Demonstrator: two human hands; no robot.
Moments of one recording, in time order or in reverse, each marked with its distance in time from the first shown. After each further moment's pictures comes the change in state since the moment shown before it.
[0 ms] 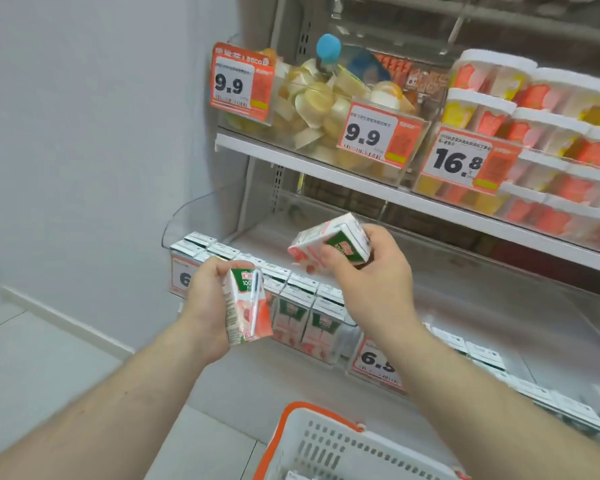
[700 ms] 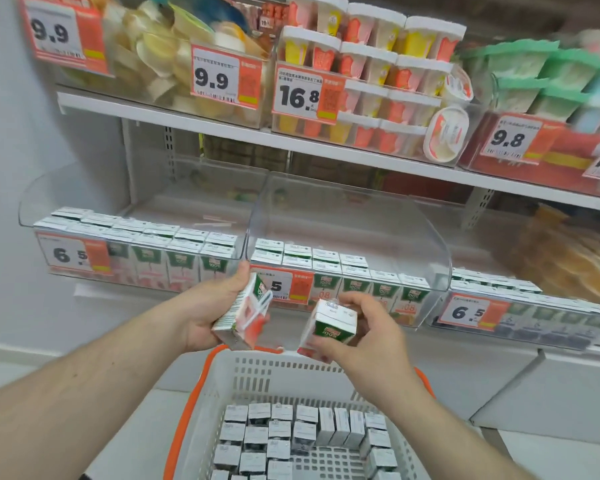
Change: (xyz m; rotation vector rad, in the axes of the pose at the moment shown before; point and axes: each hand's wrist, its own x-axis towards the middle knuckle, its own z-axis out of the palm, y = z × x) left_hand -0.028 -0.096 0.078 0.420 -0.382 -0.326; right_hand -0.153 0.079 -0.135 -0.055 0.044 0.398
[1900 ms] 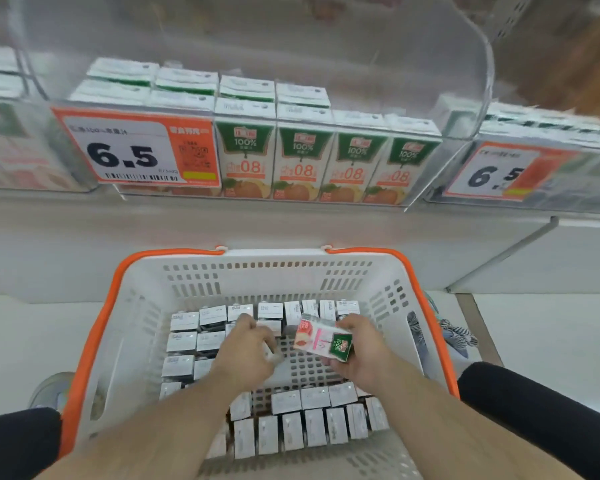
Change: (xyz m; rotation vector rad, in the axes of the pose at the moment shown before) left_hand 0.138 -0.295 0.034 1.300 -0.037 0.035; right_hand 0.009 0.281 -0.001 0.550 0.036 1.227
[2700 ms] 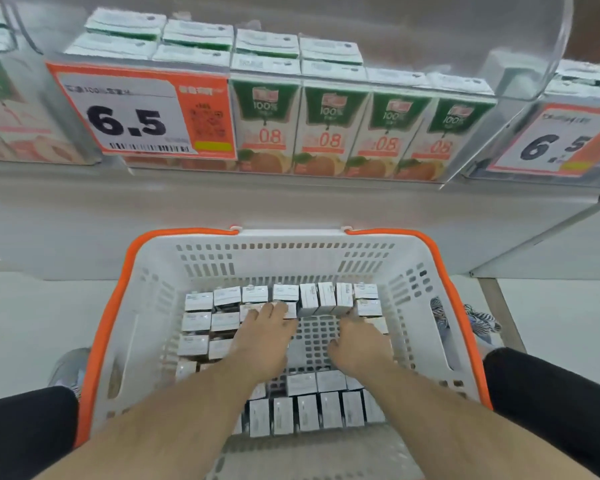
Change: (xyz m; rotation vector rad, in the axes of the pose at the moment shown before) left_hand 0.005 -0.005 0.008 0.689 -0.148 0.211; right_hand 0.031 0.028 0.013 -1.580 0.239 -0.475
